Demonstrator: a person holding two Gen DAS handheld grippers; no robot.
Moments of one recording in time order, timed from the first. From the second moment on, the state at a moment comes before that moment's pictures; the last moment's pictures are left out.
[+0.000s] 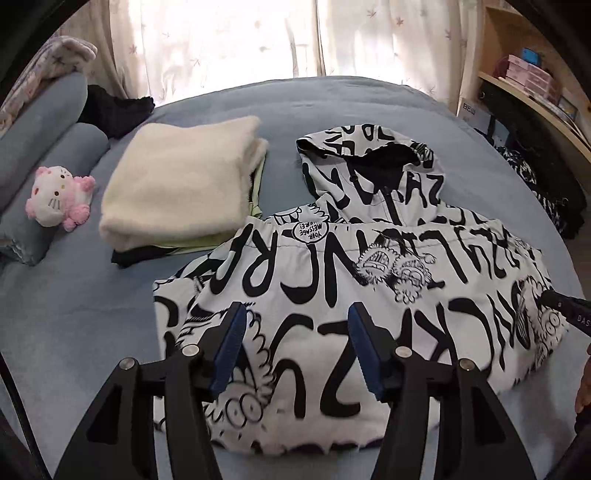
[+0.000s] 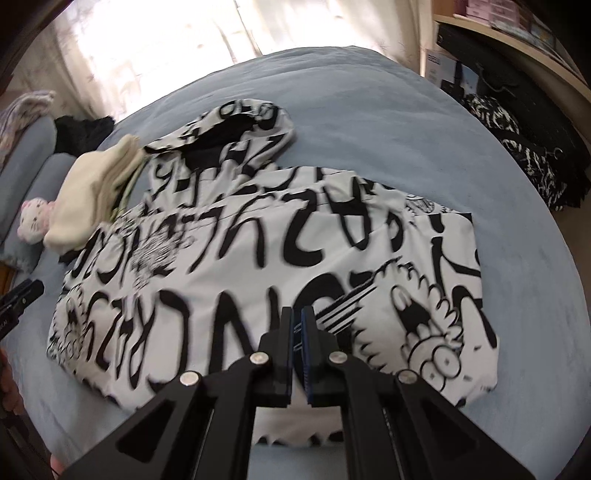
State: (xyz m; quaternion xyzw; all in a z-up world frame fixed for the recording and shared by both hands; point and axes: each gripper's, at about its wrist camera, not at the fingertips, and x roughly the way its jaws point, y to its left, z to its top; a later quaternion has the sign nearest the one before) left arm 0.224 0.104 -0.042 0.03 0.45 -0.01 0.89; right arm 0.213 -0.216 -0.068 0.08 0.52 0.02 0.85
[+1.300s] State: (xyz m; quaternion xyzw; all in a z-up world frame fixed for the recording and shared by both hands) left arm 0.503 0.082 -0.041 0.07 0.46 0.01 0.89; right arm 0.501 -0.169 -0.058 0.07 0.51 0.03 0.86
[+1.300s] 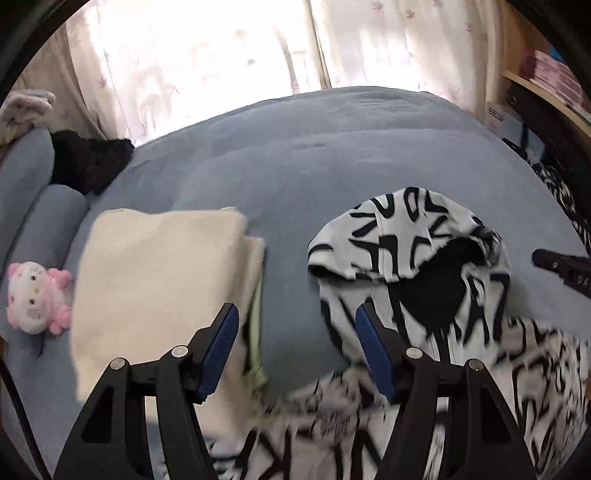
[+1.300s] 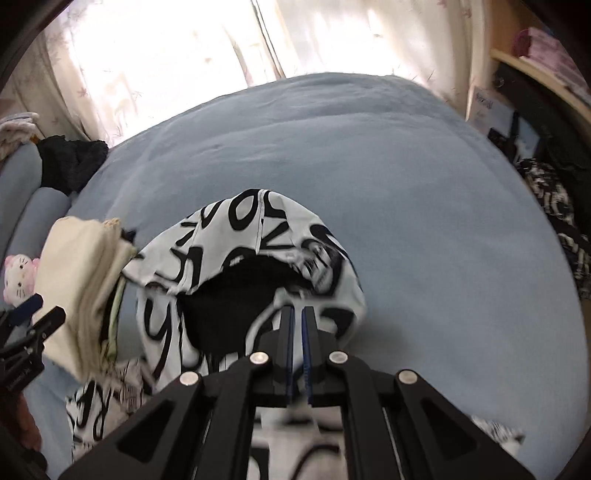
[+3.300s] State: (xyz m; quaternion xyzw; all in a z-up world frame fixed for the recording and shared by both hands) left arm 0.536 0.092 -0.195 0.00 0.56 -0.01 0.83; right arm 0.480 -0.135 -0.068 0.03 0.37 0.19 0.91
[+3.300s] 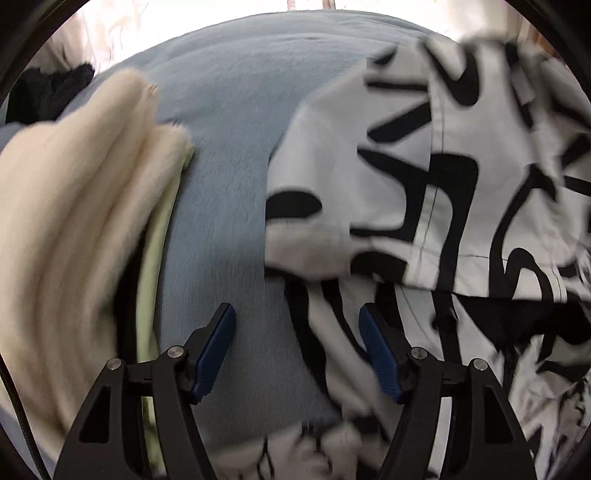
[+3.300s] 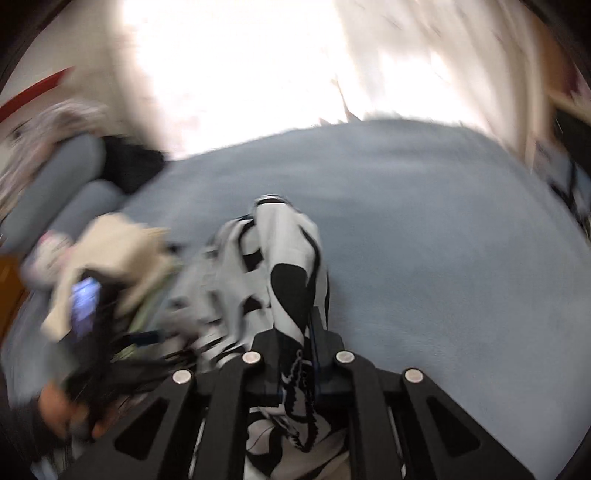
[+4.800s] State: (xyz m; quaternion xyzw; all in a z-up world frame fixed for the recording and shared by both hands) left arm 0.248 0.176 -0.216 -0.33 0.48 -0.25 0.77; right arm 0.228 -0.126 -0.134 0.34 0.43 0.23 0.80
